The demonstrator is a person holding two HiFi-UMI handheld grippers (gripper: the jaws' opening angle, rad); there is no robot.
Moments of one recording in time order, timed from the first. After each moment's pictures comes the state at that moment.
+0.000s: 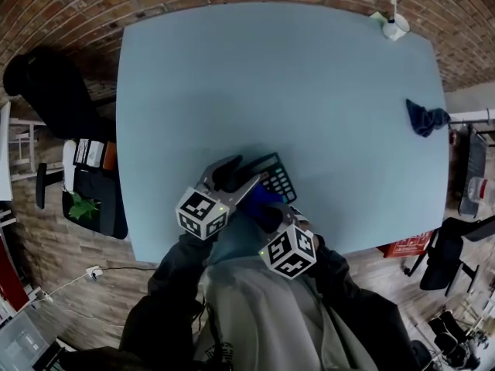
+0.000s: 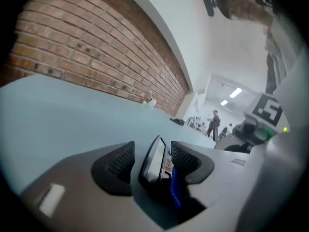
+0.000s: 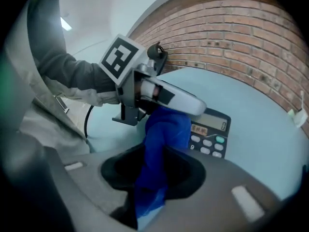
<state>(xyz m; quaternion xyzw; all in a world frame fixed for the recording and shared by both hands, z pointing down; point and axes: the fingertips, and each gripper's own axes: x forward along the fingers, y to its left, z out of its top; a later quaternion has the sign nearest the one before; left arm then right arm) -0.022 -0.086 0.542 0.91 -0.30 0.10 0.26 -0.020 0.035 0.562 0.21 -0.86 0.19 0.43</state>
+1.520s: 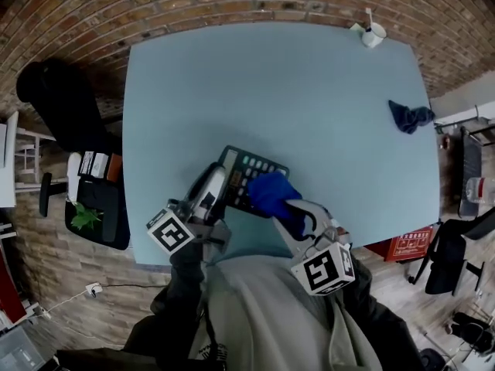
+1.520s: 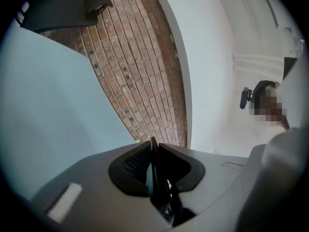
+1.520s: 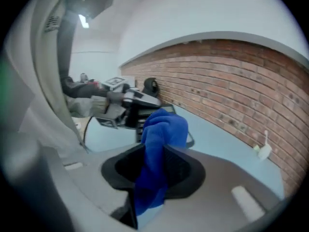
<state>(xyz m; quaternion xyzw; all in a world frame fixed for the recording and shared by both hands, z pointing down) -0.081 -0.079 0.423 0.79 -0.35 -0.23 0.45 0.036 0.022 0.427 0.30 -0.89 0.03 0.34</state>
